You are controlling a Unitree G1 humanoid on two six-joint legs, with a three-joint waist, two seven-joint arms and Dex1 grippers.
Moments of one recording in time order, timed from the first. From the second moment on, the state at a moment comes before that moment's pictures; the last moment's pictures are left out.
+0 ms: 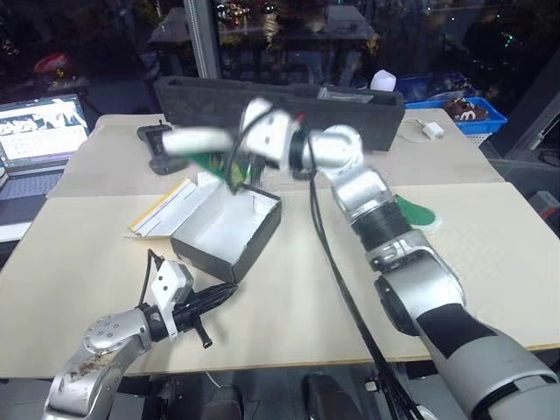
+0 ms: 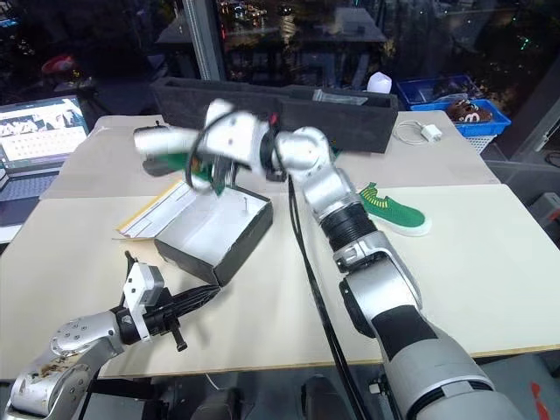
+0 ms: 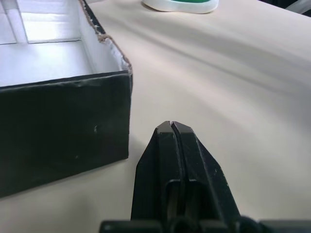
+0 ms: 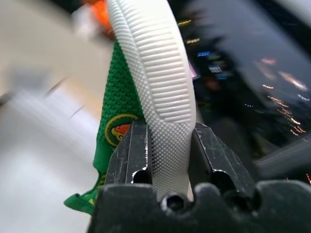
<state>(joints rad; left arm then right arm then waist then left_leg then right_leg) 0.12 0.60 0.11 -0.44 -0.52 0.42 -0.80 -1.25 -0.14 0.13 0.52 -0.04 -0.02 0.78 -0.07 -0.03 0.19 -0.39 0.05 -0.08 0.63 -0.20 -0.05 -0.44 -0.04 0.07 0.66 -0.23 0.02</state>
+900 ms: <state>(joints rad) 0.09 0.60 0.08 -0.39 -0.51 0.42 -0.84 -0.60 0.10 -0.68 -0.28 0.84 0.84 -0.40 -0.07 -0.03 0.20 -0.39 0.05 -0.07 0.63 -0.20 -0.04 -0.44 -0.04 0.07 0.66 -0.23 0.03</state>
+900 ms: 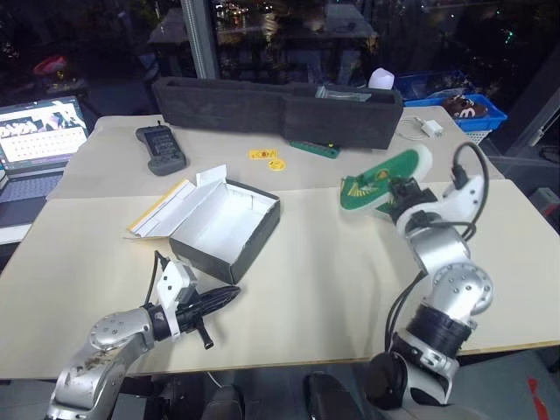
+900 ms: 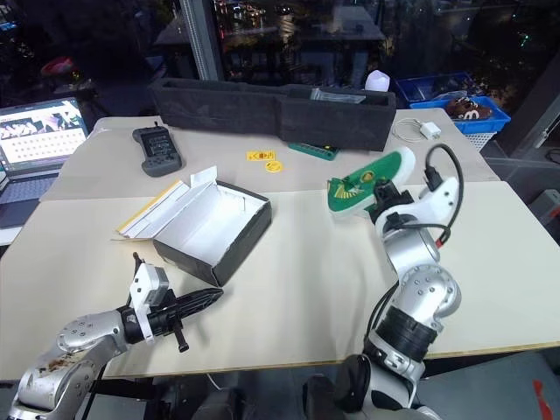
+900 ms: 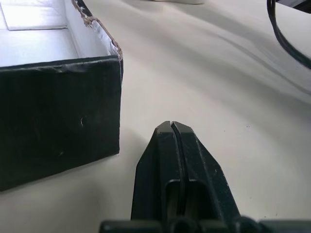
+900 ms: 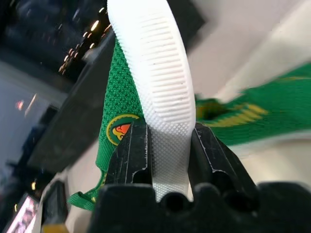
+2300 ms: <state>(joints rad) 0.18 0.58 0.12 -0.38 -0.51 0.41 -0.77 -0.06 -0.18 -0.49 -0.47 1.19 0.65 -0.69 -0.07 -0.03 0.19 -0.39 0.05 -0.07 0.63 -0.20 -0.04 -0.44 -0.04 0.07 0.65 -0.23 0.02</state>
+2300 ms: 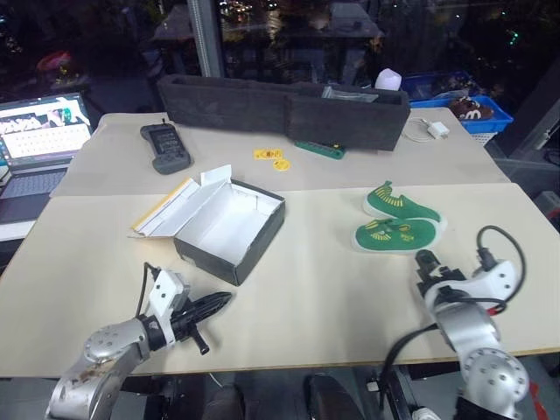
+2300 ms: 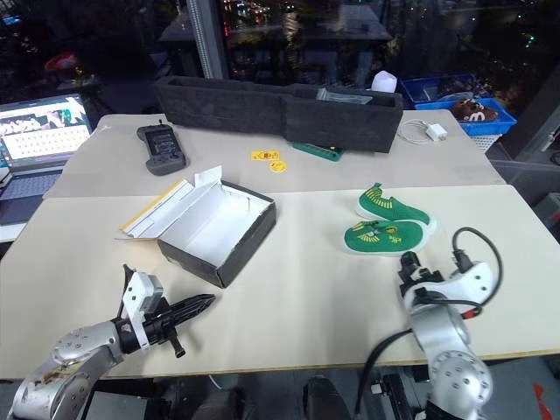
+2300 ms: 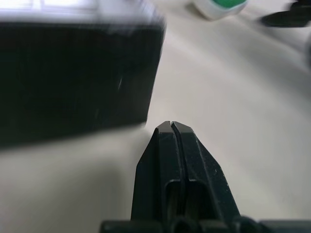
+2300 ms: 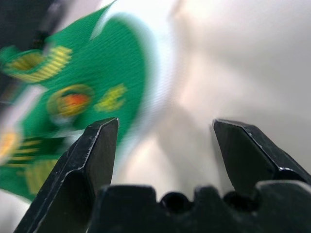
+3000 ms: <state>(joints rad) 0.09 0.34 0.46 -0.03 -0.33 0.13 -0.24 0.18 -0.69 -0.10 -0.42 0.29 0.37 -0.02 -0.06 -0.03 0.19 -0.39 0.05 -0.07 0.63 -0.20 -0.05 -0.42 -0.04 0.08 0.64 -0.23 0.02</state>
